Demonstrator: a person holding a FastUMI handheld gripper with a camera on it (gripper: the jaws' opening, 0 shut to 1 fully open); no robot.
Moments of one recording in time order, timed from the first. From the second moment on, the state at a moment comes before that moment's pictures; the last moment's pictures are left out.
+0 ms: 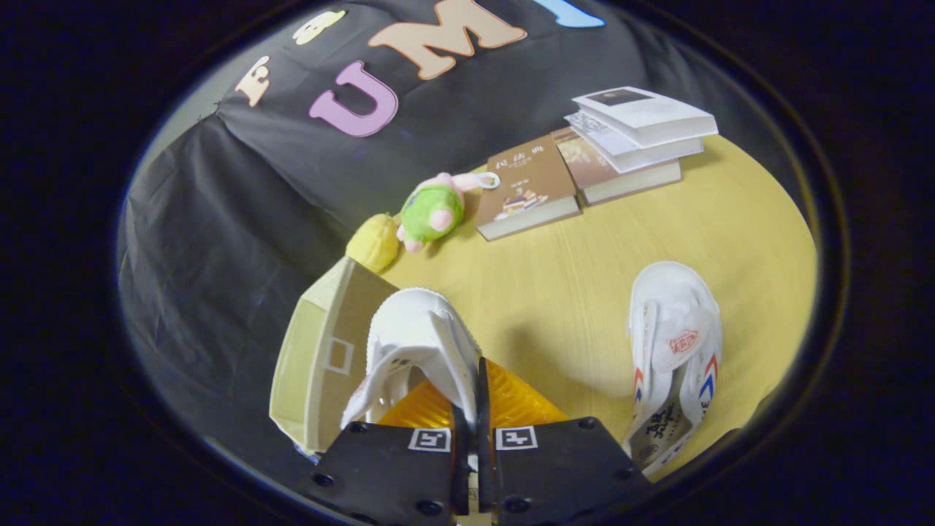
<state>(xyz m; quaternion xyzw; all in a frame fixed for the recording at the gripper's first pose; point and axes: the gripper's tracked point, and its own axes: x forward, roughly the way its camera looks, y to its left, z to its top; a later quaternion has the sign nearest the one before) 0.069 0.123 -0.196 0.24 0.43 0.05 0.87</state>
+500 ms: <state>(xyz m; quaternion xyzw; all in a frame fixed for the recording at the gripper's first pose) 0.075 0.235 -0.098 0.28 0.41 0.15 0.86</state>
